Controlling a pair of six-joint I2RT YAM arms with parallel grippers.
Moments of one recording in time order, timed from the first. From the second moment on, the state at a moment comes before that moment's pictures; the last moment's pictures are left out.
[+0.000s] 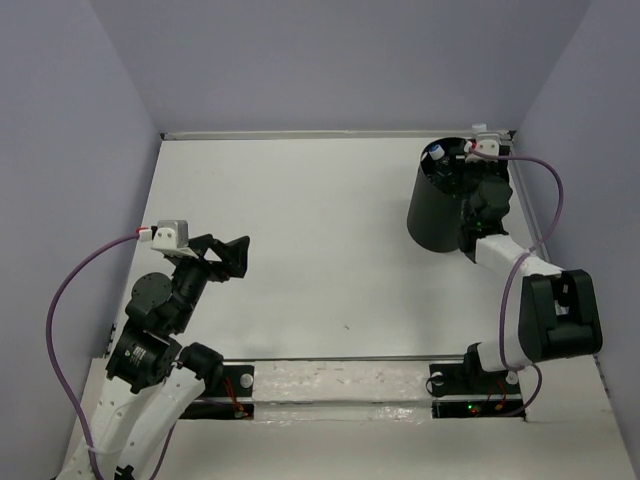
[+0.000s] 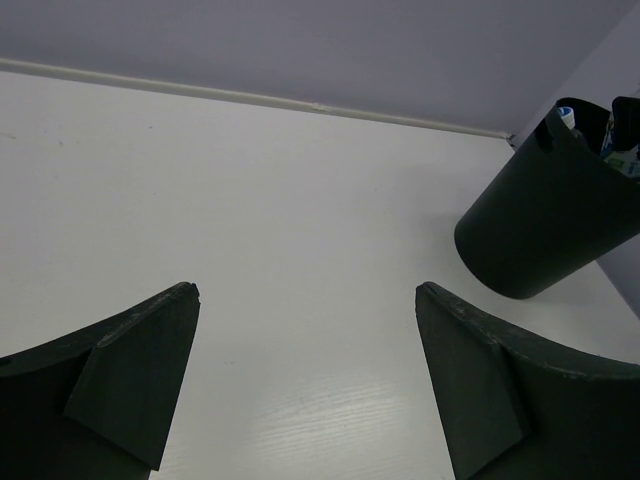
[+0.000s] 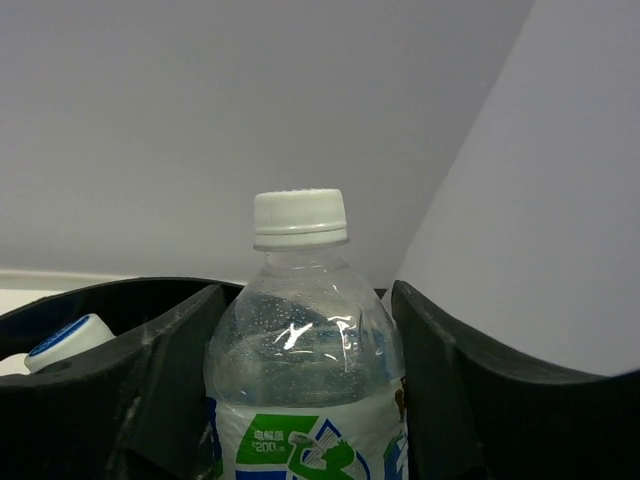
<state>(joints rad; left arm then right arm) -0.46 0.33 0.69 -0.38 -0.18 -0.35 0.11 1.44 0.77 0.99 0.30 -0.36</state>
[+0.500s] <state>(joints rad) -0.46 0.33 0.69 -0.38 -0.18 -0.35 0.11 1.24 0.92 0.51 0.23 -0.11</state>
